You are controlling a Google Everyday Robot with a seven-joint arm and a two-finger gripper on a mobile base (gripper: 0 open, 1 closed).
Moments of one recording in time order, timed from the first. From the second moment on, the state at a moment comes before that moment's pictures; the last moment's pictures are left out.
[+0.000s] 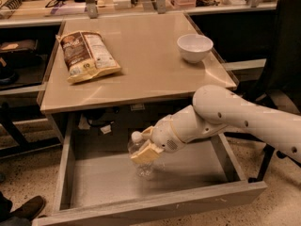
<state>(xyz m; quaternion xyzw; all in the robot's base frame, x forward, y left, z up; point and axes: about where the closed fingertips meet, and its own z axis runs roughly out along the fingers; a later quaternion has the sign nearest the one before) 0.458 0.033 0.708 -0.58 0.69 0.34 0.26</state>
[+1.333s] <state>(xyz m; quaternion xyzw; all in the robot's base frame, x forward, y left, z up) 0.478 0.037 0.832 -0.59 0.69 0.27 0.30</state>
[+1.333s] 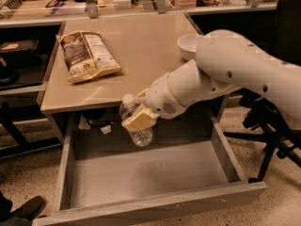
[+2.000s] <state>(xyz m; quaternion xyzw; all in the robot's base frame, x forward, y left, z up) 0.498 0.042 0.906 -0.62 0.68 0.24 0.31</state>
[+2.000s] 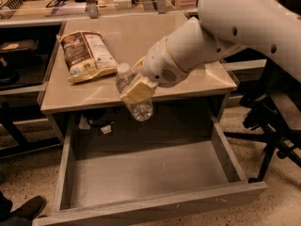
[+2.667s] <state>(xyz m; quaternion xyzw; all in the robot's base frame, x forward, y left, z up) 0.513 0.041 0.945 -0.63 0.66 0.22 0.33</state>
